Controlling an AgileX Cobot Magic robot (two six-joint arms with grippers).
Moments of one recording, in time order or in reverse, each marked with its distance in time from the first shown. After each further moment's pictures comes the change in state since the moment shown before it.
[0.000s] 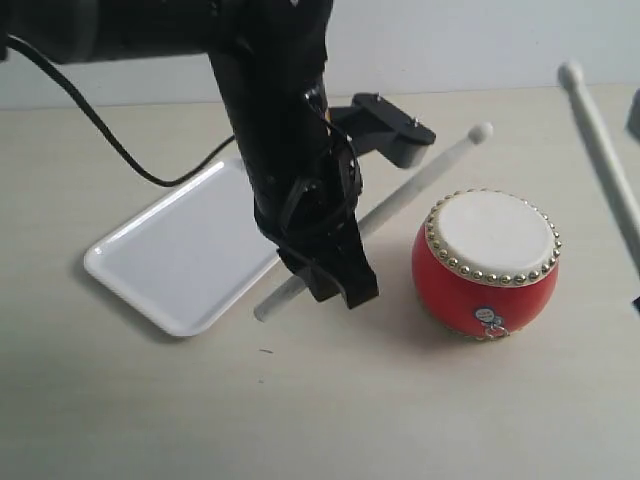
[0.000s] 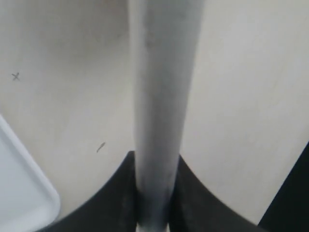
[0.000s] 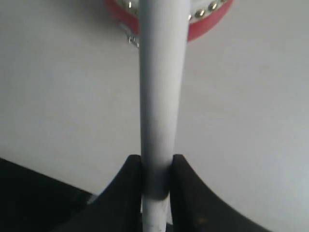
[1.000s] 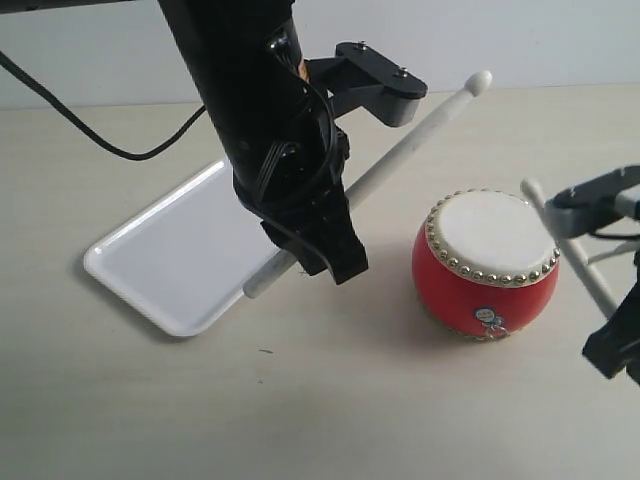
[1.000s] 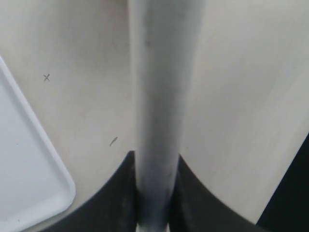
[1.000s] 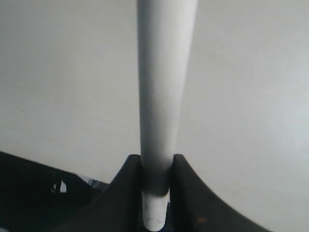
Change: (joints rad) left arm 0.002 -0.084 0.007 0.029 0.002 -0.021; right arm 0.000 0.251 0.054 -0.067 -0.012 0.021
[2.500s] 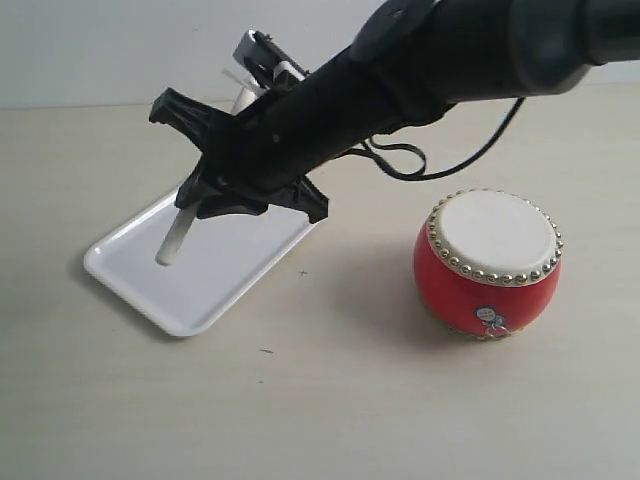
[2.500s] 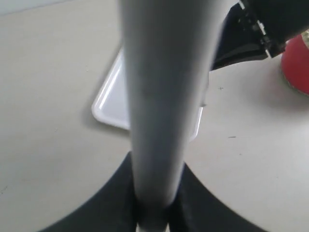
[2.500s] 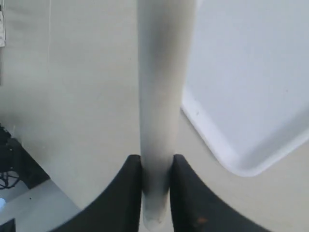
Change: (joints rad) left arm 0.488 -1.284 0.907 0.081 -0.360 -0.286; right arm 0.332 0.657 -0.586 1.064 -0.610 -0.003
